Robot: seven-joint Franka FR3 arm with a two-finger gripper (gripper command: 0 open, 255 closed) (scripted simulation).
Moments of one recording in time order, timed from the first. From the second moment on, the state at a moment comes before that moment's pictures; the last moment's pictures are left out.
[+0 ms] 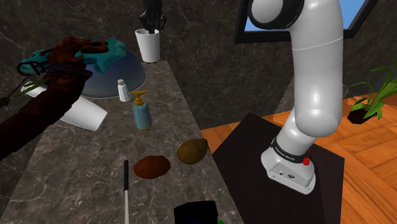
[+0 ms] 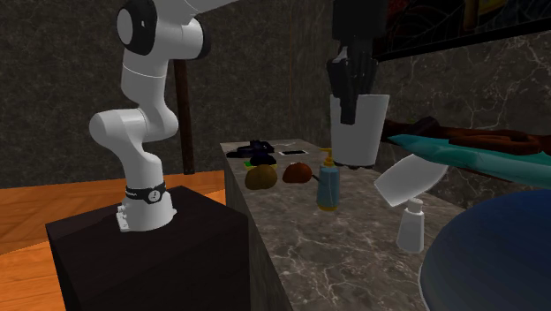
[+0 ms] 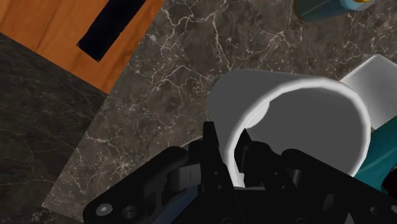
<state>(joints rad) 0.06 0.50 0.03 -1.04 0.08 1.49 0.08</state>
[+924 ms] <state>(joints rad) 0.16 -0.03 0.10 -1.76 0.10 1.71 0.23</state>
